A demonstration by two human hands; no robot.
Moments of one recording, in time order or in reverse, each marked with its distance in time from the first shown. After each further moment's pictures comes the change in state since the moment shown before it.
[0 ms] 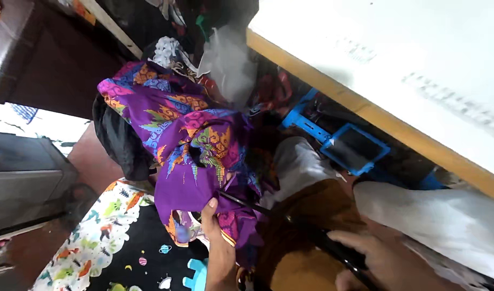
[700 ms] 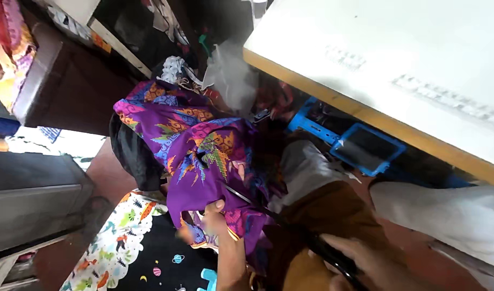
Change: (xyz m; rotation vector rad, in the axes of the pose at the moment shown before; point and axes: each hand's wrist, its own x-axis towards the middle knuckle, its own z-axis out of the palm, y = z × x) left_hand 0.028 -0.005 -0.008 -0.129 -0.238 0.080; right_hand 0.012 -0.006 0.027 0.241 -0.067 -0.031
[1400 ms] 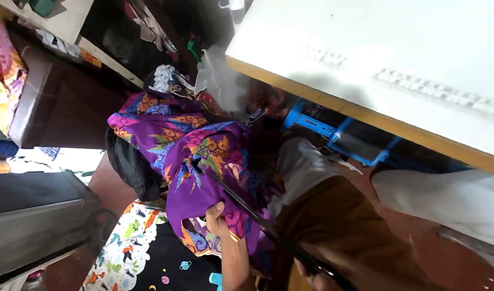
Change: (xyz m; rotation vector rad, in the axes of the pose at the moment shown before) left_hand 0.004 -0.009 0.009 0.040 0.025 0.008; right_hand 0.017 -0.021 0.021 0.502 -0.262 0.036
